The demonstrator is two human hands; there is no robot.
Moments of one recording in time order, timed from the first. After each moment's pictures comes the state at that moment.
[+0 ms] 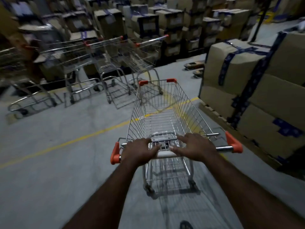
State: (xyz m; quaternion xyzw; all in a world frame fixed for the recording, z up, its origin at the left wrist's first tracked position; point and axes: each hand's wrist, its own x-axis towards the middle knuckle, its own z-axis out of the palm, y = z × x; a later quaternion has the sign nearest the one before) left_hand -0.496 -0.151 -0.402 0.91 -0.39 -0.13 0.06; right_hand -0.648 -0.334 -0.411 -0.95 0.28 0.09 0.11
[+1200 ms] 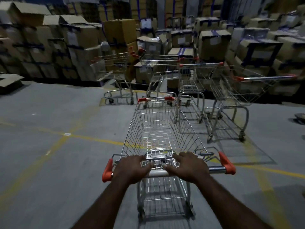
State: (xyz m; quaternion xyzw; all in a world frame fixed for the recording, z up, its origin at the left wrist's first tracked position) left_hand -0.175 -0.095 -0.408 0.98 -0.09 -0.08 0.13; right_hand -0.196 -0.335 -0.417 -0.99 -0.02 0.09 0.09
